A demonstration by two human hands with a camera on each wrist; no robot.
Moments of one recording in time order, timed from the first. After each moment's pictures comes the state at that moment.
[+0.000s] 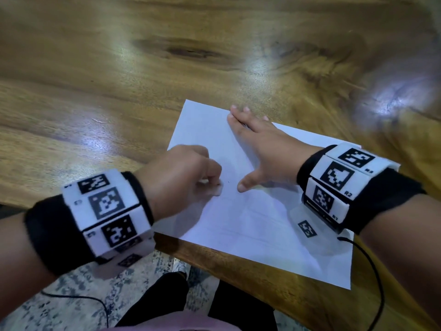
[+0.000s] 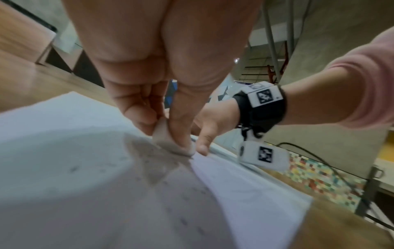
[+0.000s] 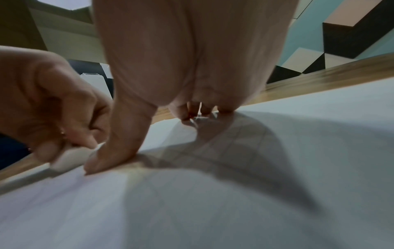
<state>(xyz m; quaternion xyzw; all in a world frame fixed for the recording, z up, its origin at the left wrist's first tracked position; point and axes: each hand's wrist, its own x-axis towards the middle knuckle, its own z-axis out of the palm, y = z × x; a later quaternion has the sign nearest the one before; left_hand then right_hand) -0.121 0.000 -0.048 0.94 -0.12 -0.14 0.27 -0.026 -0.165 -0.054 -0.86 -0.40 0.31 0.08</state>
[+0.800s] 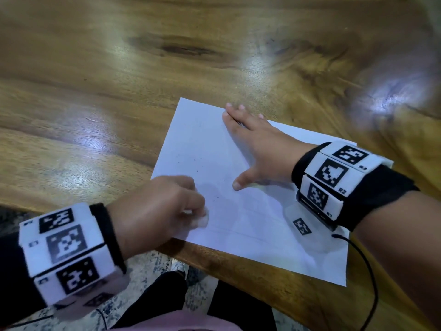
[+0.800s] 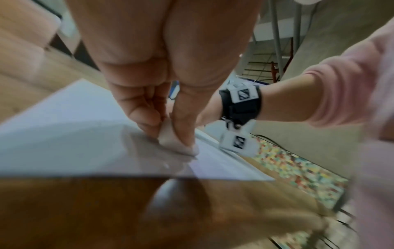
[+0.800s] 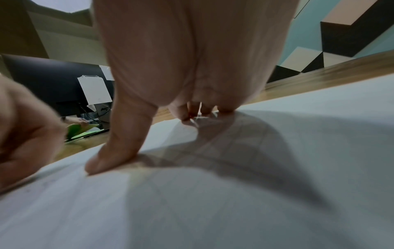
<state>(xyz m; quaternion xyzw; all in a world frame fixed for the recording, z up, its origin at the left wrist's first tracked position) -0.156 0.005 -0.049 0.92 -0.13 -0.22 0.31 -0.027 -0.166 -0.054 -0.86 -0.40 0.31 0.09</state>
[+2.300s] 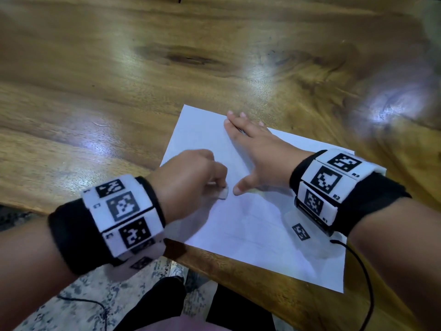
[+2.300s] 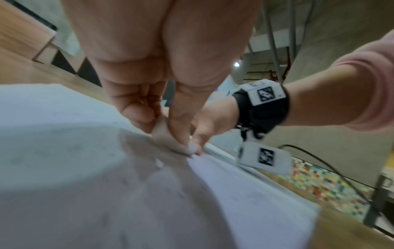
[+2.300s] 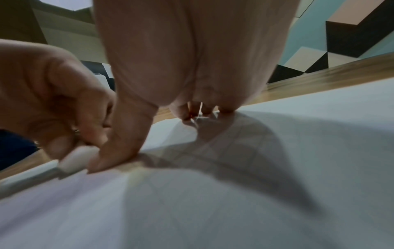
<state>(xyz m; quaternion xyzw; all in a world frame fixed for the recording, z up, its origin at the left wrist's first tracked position) -0.119 -0.014 -0.051 0.94 -0.10 -0.14 0.28 -0.028 -0.165 -0.055 -0.86 -0.40 0.30 0.09</state>
